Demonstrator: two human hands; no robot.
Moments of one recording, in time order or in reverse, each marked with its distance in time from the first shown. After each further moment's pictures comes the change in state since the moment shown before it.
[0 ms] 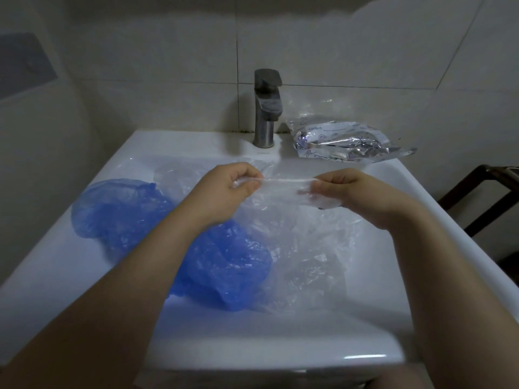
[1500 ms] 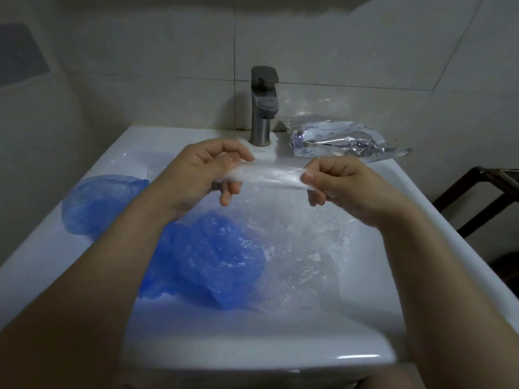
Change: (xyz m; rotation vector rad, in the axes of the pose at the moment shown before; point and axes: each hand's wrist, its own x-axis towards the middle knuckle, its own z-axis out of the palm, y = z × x) left_hand -0.005 0.011 -0.024 -0.446 -0.041 0.037; right_hand -0.002 -0.005 0.001 0.227 -0.072 -0.249
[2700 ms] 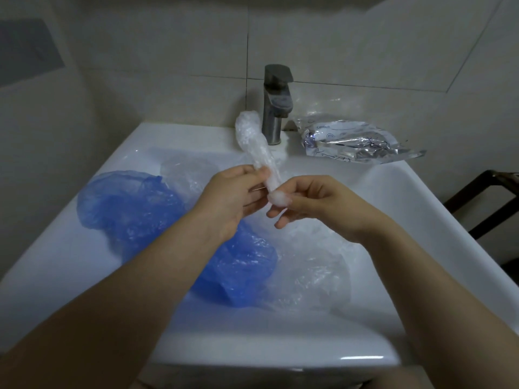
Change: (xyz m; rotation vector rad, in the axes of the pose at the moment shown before) left_hand -0.001 -0.017 0.037 -0.417 0.236 -0.395; right_hand 0.006 -0.001 0.043 0.019 -0.113 0.126
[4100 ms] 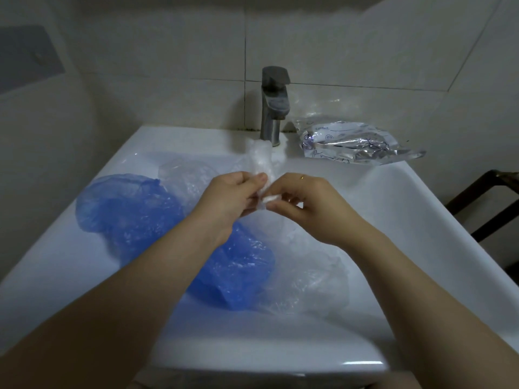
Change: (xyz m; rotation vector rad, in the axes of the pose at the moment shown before) left_hand 0.004 -0.005 -0.001 0.218 0.040 0.030; right_hand 0.010 0.007 0.010 -0.605 0.221 -0.373
